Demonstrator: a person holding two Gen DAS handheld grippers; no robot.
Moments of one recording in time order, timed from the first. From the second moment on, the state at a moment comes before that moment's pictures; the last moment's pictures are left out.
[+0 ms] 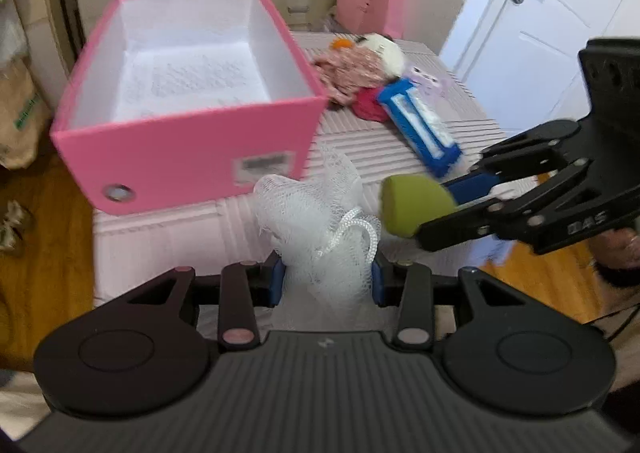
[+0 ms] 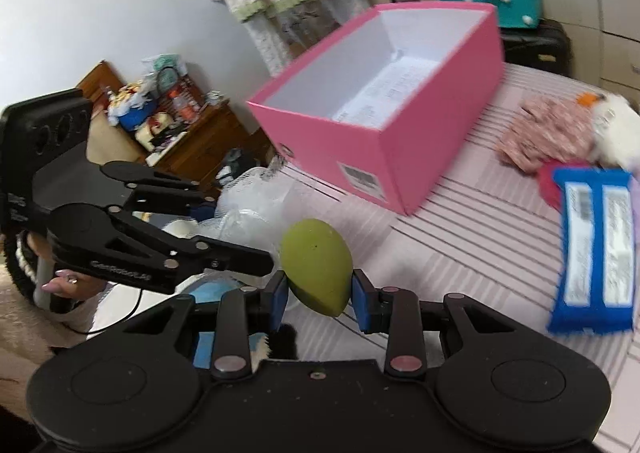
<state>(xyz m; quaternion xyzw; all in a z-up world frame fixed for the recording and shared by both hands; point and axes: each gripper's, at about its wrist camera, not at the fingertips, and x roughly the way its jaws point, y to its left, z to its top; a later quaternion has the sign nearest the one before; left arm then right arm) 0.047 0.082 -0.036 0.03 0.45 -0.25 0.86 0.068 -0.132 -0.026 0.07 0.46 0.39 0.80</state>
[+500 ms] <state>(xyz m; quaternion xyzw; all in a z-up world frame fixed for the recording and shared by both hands) 0.084 0.126 0.019 0.03 0.37 -0.22 0.90 0.128 -0.088 0.016 0.04 0.43 0.41 0.81</state>
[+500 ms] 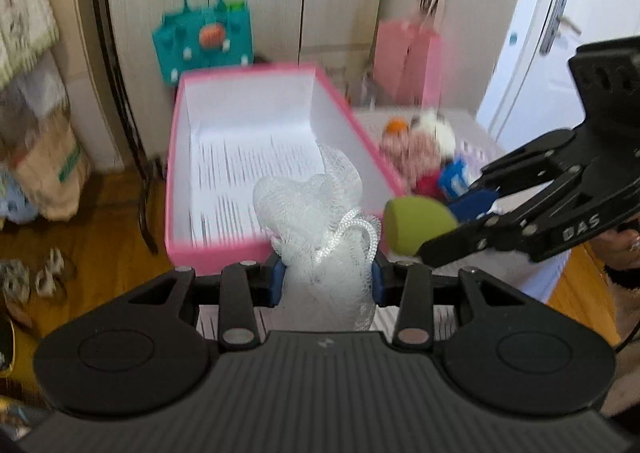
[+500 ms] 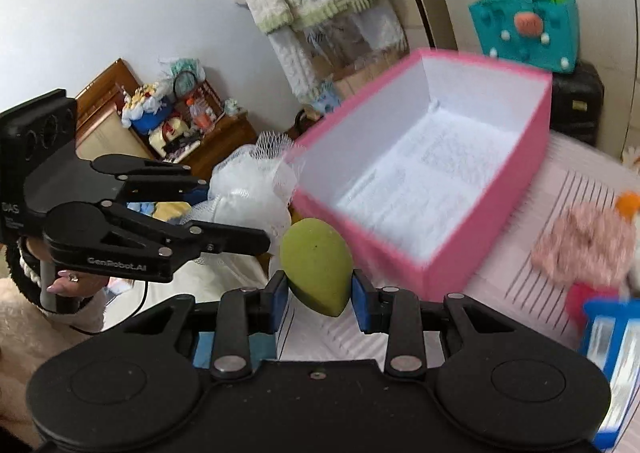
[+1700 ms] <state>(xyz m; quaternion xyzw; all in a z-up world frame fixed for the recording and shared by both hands) 0.388 0.102 -0.063 -0.07 0.49 -0.14 0.86 0.342 -0.018 -0.035 -0.24 0.41 0.28 0.84</state>
